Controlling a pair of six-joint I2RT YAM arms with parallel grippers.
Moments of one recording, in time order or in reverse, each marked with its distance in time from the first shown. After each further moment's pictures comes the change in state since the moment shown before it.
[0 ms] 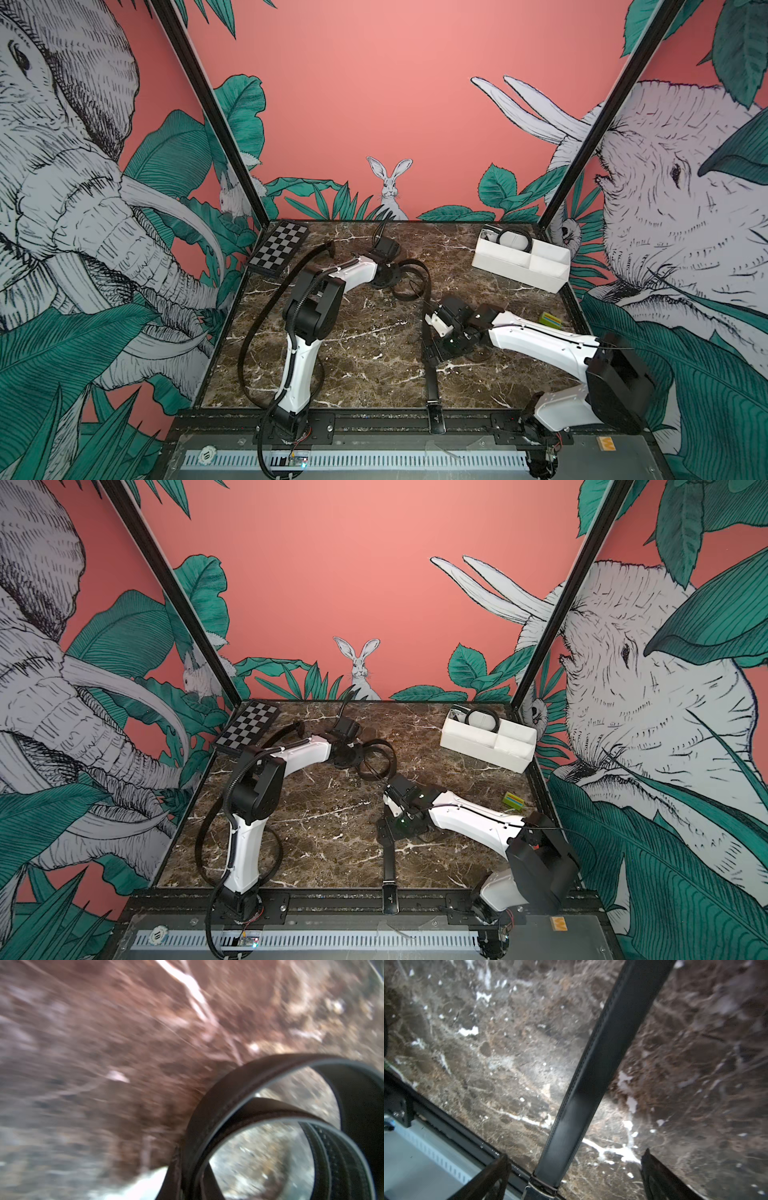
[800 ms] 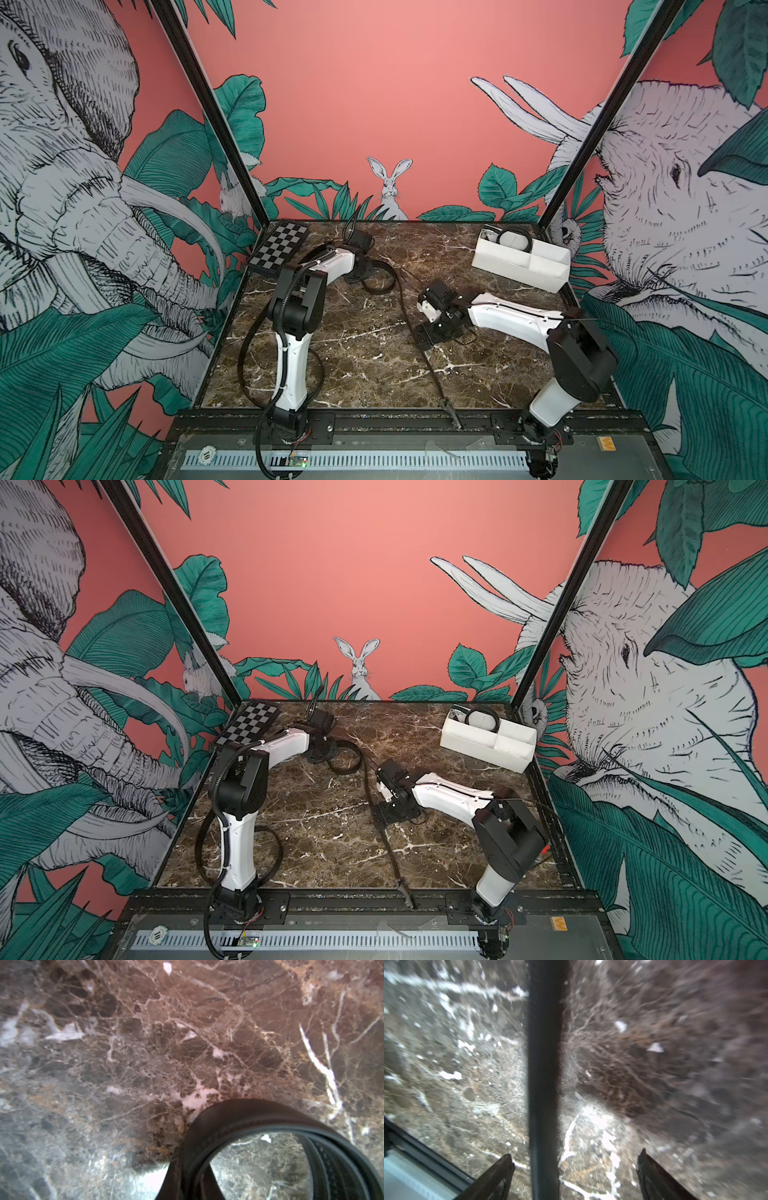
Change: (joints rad) left arm 0.200 -0.019 -0.003 -0.075 -0.162 0.033; right arm -0.060 0.183 0.162 -0.026 -0.004 -0.104
